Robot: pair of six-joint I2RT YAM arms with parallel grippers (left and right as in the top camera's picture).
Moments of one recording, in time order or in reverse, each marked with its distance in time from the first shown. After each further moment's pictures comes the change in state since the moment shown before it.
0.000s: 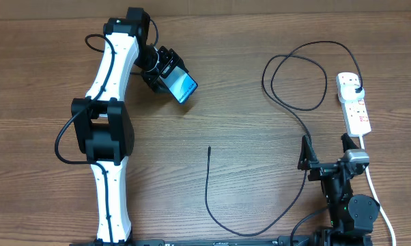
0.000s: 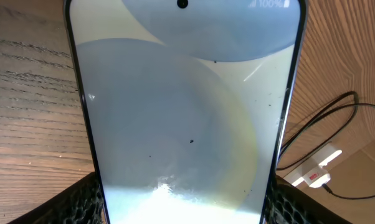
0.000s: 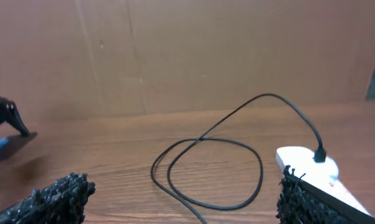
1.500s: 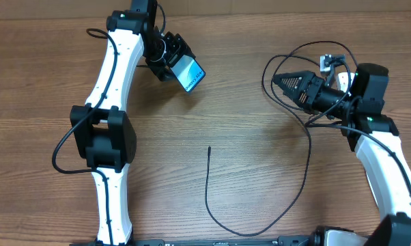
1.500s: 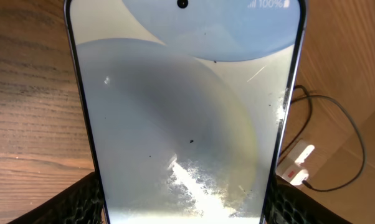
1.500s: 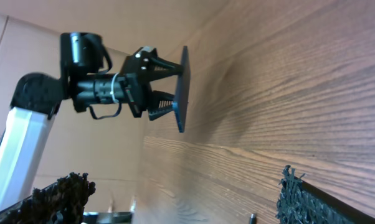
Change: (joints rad) left arm -0.052 -0.096 0.018 0.092 -0.045 -0.053; right arm 0.001 1.407 0.915 -0.143 -0.818 0.515
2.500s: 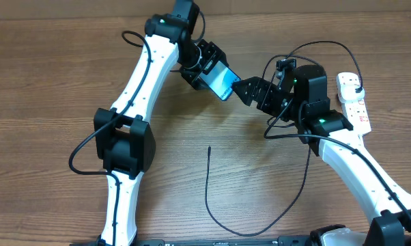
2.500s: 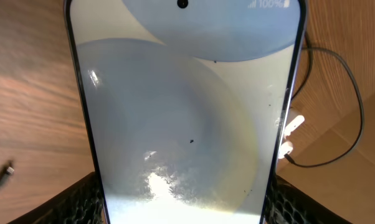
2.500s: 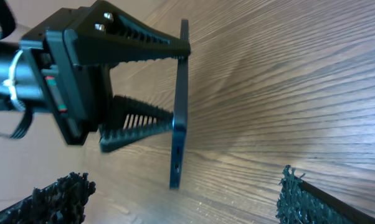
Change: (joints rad) left arm -0.195 -0.013 0.003 -0.001 0.032 -0.289; right arm 0.361 0.029 0.000 0.031 0.489 0.069
